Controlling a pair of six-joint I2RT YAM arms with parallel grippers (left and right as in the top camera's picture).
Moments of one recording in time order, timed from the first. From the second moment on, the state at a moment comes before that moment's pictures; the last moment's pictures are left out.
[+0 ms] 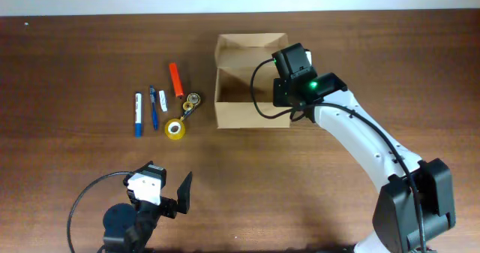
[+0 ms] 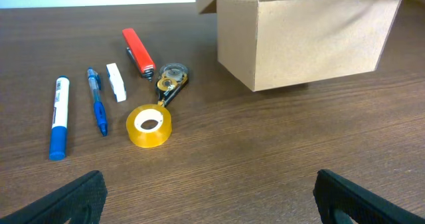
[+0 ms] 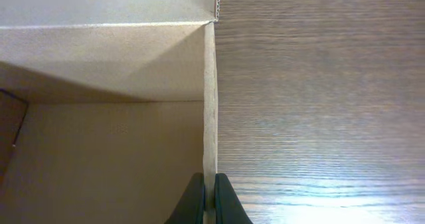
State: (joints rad) left arm -0.10 0.01 0.15 -0.49 0.22 -0.02; right arm 0.42 1.76 1.39 -0.71 0.23 0.41
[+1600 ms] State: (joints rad) left arm -0.10 0.01 0.15 -0.49 0.22 -0.02; right arm 0.47 1.74 1.27 -0.78 0.14 0.41
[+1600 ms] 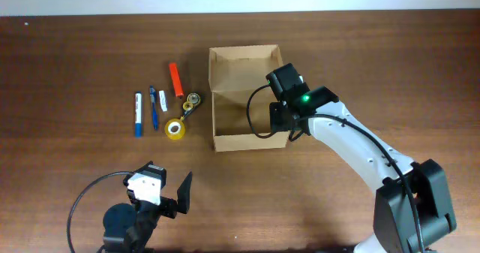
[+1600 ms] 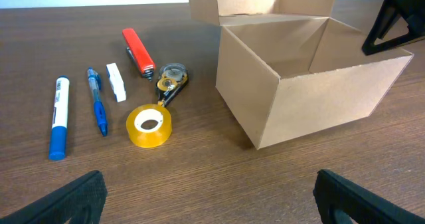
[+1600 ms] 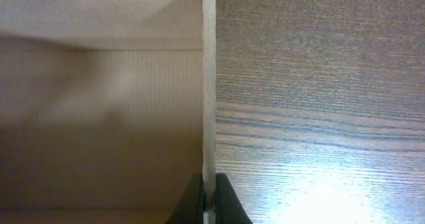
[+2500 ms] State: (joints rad) left arm -0.10 0.01 0.15 -0.49 0.22 -0.02; right arm 0.47 1.71 1.32 -0.89 0.10 0.41
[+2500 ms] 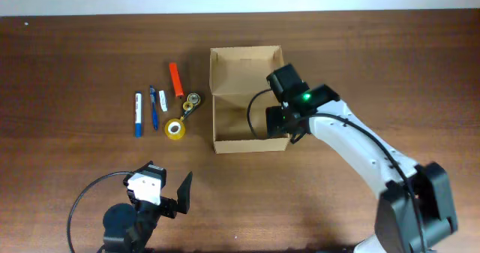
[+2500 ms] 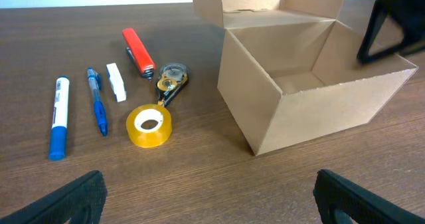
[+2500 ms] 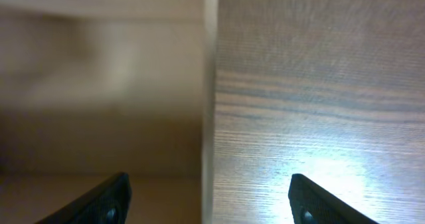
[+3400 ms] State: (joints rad) left arm -0.10 0.01 0.15 -0.49 0.22 -0.02; right arm 0.47 1.05 1.20 -1.12 0.02 0.18
